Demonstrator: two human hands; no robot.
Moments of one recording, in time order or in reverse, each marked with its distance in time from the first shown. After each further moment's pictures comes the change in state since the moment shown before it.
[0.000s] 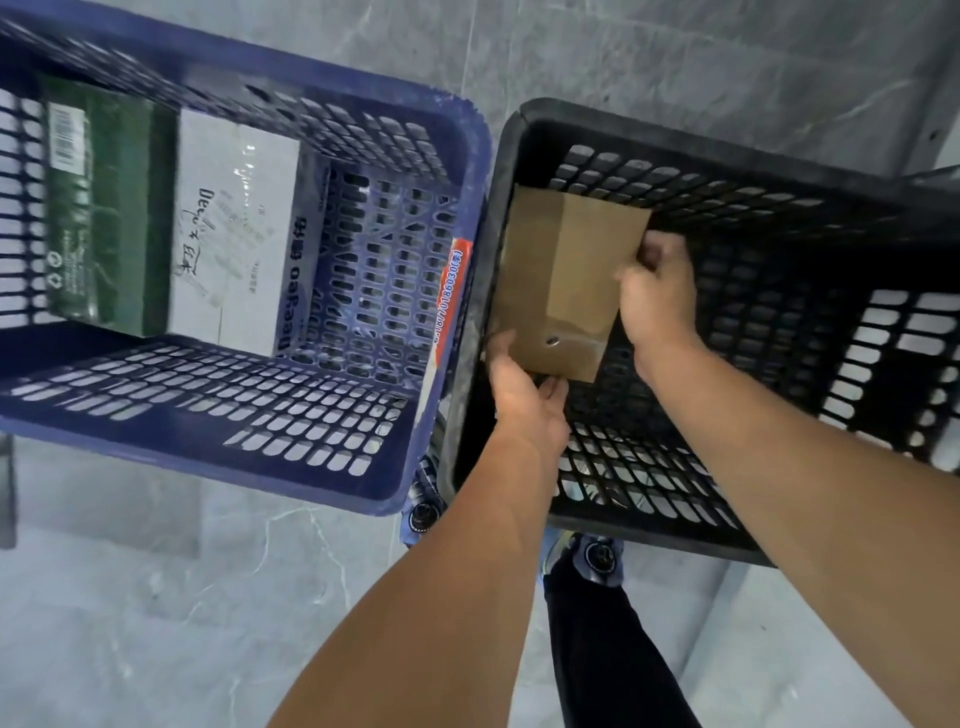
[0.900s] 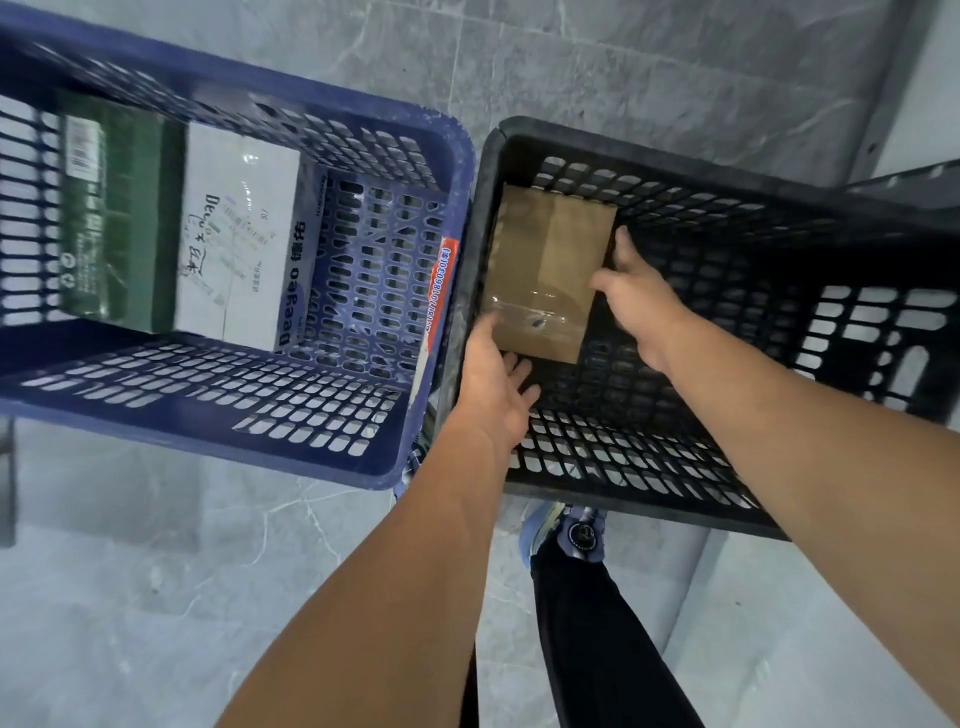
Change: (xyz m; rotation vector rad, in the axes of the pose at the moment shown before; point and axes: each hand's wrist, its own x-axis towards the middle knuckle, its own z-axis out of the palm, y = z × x) left_hand -0.033 0.025 -0.008 0.444 -0.135 0.022; right_hand -0.014 -0.020 -0.034 -0.111 -0.387 0.117
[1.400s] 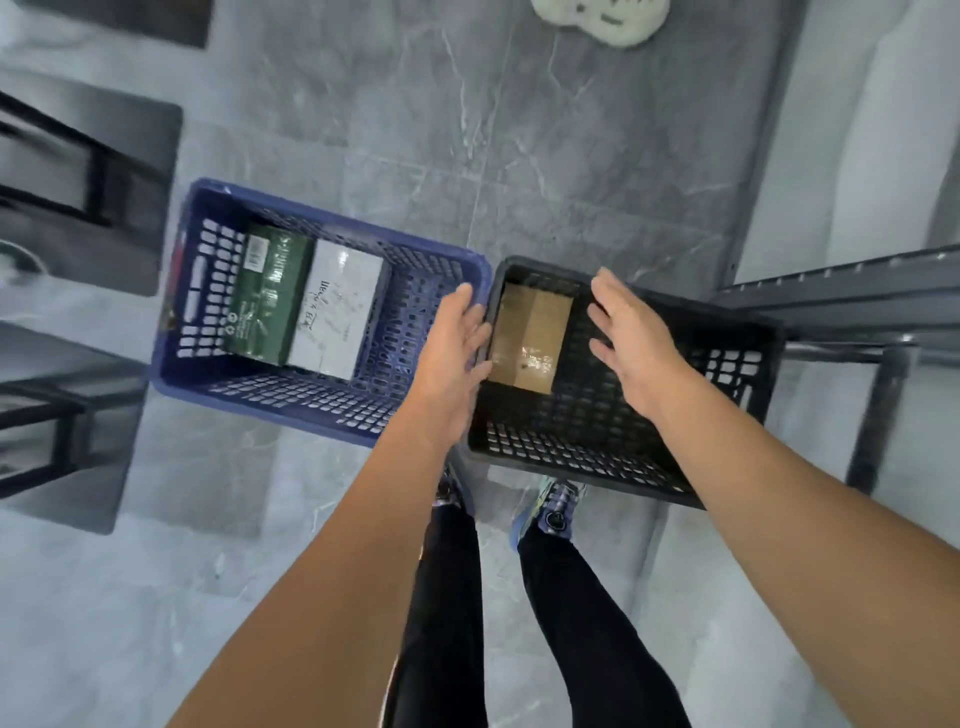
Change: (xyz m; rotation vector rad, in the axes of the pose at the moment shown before) left_hand -0.264 0.100 -0.001 0.294 -0.163 0.417; right_hand -0.245 -0.141 -0.034 0.308 0.040 -0.144
